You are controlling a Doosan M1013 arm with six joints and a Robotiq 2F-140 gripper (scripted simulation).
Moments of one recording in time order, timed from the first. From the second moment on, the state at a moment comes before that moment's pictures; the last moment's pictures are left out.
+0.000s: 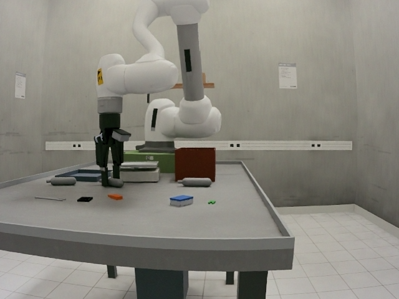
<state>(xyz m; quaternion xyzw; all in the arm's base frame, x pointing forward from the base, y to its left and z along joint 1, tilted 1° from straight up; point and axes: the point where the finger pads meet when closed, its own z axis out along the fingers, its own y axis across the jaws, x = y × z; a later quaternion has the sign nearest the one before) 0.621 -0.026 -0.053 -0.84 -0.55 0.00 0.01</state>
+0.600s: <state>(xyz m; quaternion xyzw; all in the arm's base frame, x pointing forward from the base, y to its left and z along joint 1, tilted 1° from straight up) 0.621 -0.026 -0.042 -0.84 -0.55 0.00 0.01</state>
